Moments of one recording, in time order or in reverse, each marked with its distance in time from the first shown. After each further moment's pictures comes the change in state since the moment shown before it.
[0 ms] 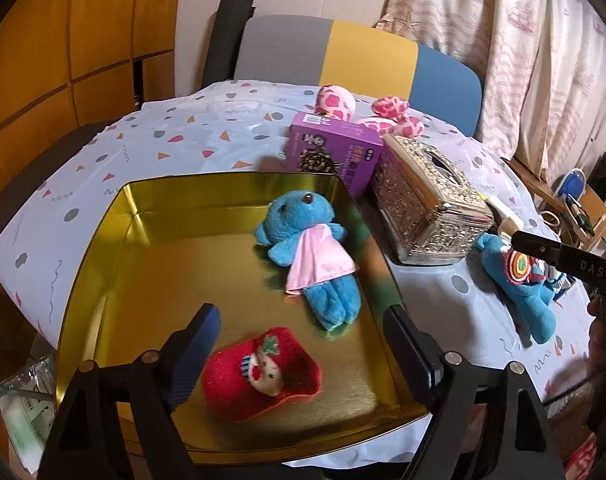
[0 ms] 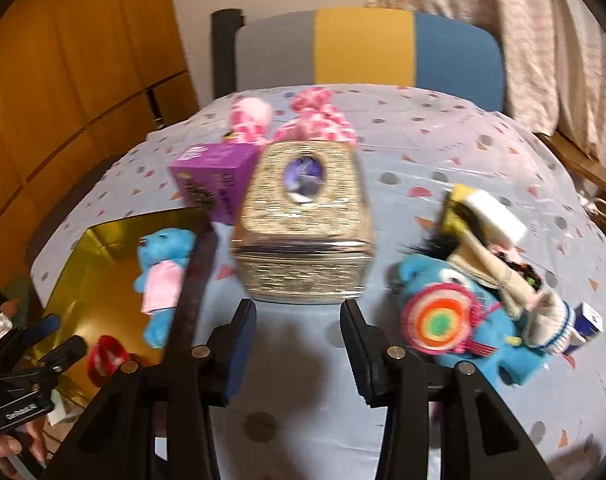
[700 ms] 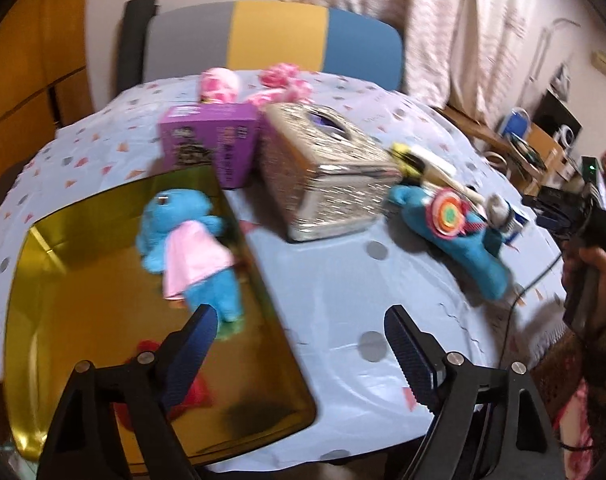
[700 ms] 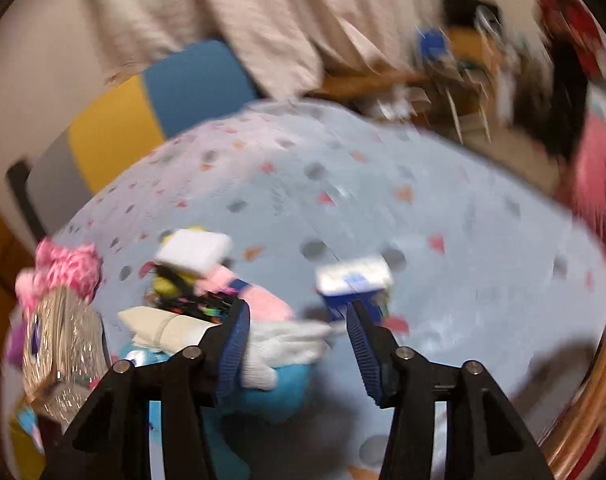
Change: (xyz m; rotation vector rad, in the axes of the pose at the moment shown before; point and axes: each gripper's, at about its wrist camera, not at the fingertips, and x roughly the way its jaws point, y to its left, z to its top) left arm 0.012 -0.080 0.000 0.203 0.075 -0.169; right arm -0.047 -0.250 -0.048 0.701 -0.145 -0.375
